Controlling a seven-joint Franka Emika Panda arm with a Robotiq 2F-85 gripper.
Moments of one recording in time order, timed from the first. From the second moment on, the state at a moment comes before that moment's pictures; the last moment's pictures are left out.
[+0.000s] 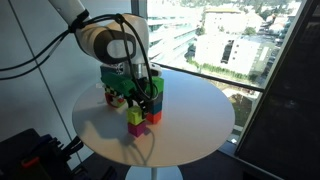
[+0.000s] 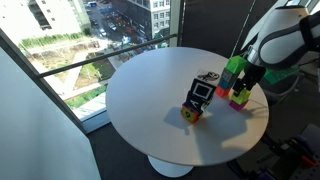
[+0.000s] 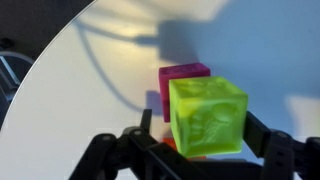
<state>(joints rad) -0.11 0.19 -0.12 -2.46 0.01 2.58 -0.10</state>
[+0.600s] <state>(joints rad) -0.12 0.14 -0.12 -2.43 0.03 2.46 -0.11</state>
